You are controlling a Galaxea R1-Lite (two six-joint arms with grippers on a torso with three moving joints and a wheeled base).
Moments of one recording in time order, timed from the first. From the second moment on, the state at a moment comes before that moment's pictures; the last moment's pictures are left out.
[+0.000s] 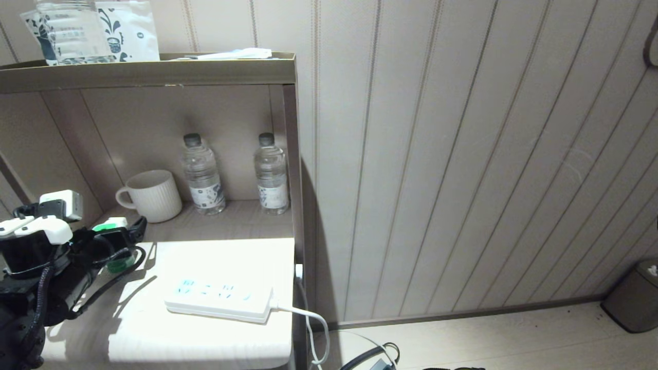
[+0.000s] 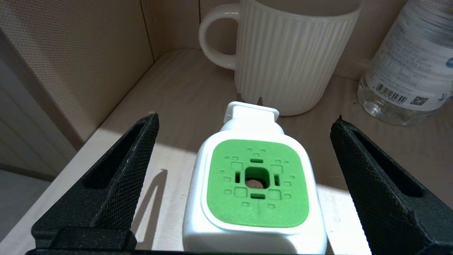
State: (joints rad) left arm 0.06 1.85 -0.33 -1.37 0.20 -0.09; right arm 0.00 0.01 0.00 0.01 -0.01 0.02
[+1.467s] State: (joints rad) left arm 0.05 1.69 -0.34 -1.21 0.18 -0.10; right arm 0.00 0.01 0.00 0.00 -0.01 0.02
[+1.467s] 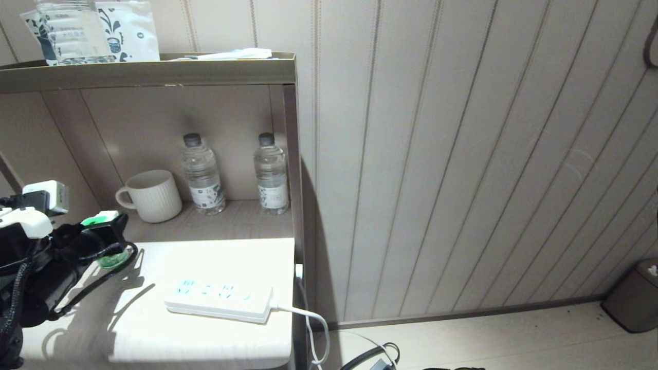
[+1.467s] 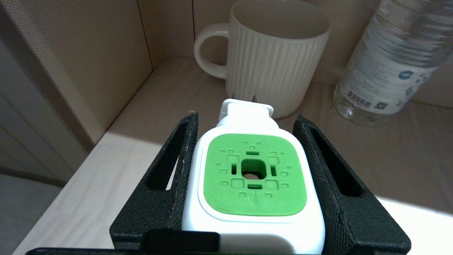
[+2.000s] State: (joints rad) left arm 0.05 1.31 -0.54 -0.54 0.10 -0.07; right arm 0.00 0.01 0.00 0.01 -0.01 0.02
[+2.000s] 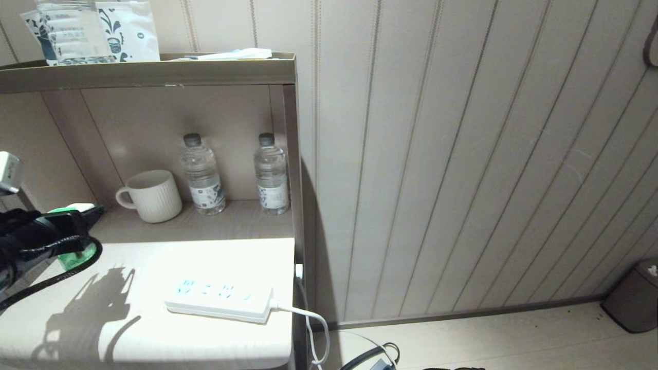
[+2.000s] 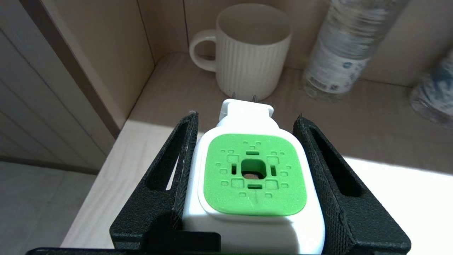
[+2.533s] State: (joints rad) left arm 0.04 1.16 -1.20 0.52 -0.05 -0.04; right arm 0.00 0.01 0.00 0.00 -0.01 0.02
